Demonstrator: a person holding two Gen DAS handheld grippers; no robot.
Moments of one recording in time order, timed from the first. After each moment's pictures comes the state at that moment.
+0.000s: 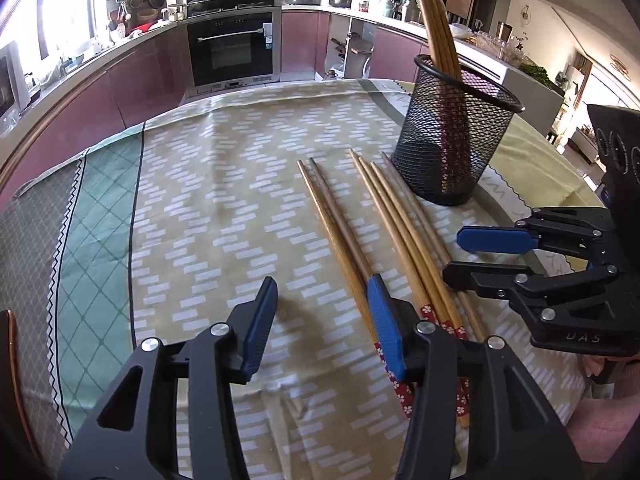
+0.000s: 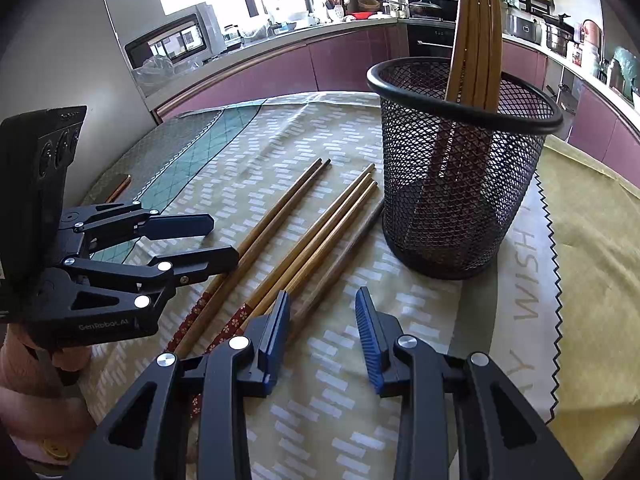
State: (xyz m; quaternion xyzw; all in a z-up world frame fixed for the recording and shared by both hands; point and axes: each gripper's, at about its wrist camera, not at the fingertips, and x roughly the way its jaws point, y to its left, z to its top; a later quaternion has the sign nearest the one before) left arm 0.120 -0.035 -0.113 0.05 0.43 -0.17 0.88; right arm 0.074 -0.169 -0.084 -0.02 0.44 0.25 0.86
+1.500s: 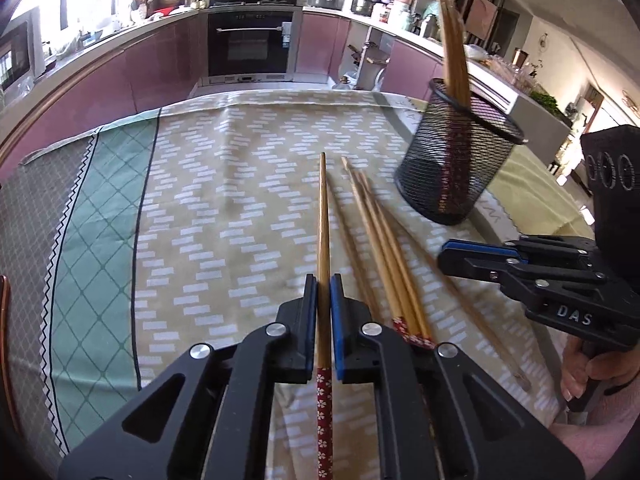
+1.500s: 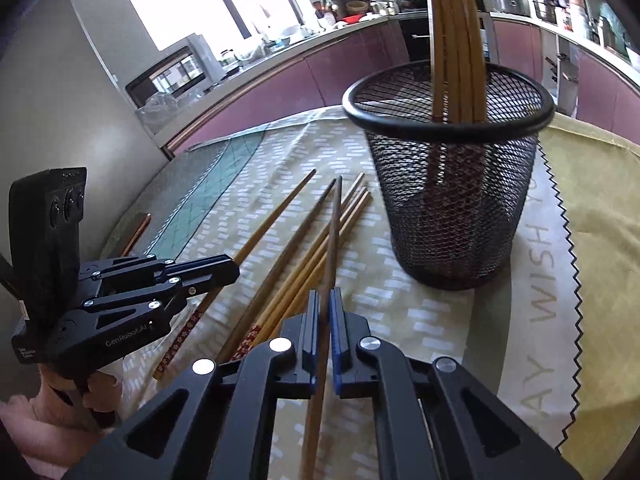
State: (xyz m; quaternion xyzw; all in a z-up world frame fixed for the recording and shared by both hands) left arm 0.111 -0.027 -0.103 -0.01 0.43 -0.16 0.89; right arm 0.081 -0.187 -0.080 0.07 0.44 0.28 0.85
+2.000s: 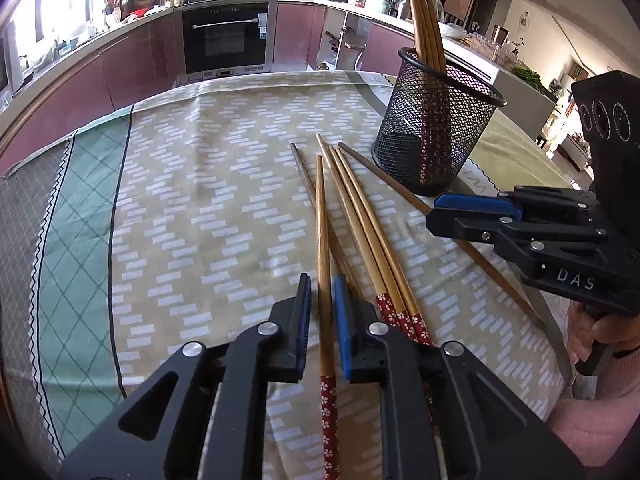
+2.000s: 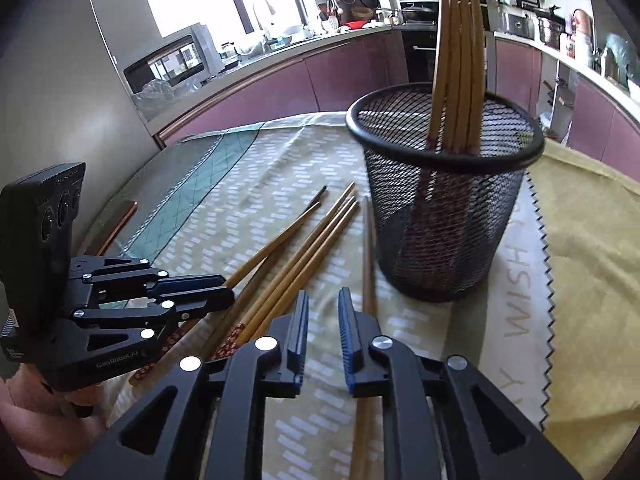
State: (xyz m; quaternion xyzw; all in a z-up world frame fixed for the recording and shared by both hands) left arm 0.110 -0.040 -0.114 0.02 0.45 -0.19 0.87; right arm 0.081 -0.184 -0.071 0.01 0.43 0.25 0.87
